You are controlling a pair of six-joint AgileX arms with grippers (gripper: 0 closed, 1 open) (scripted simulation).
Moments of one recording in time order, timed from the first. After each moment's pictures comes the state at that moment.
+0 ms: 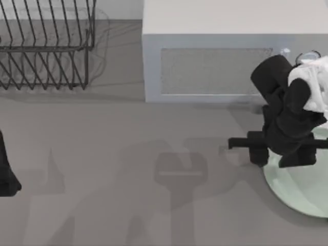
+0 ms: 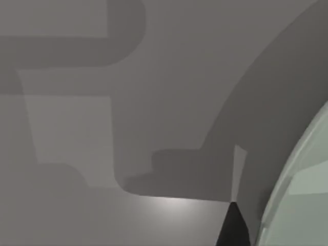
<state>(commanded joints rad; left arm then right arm) 0.00 0.00 0.00 0.00 0.00 0.00 0.44 1.97 1.09 -0.69 0.00 0.45</state>
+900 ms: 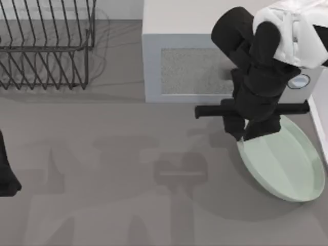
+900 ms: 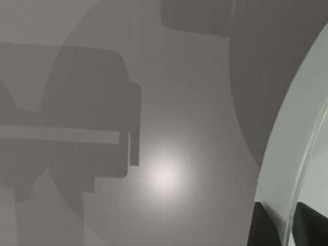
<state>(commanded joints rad) 0.00 0.00 0.00 0.00 0.00 0.00 0.57 1.91 1.50 -1.08 0.02 0.53</state>
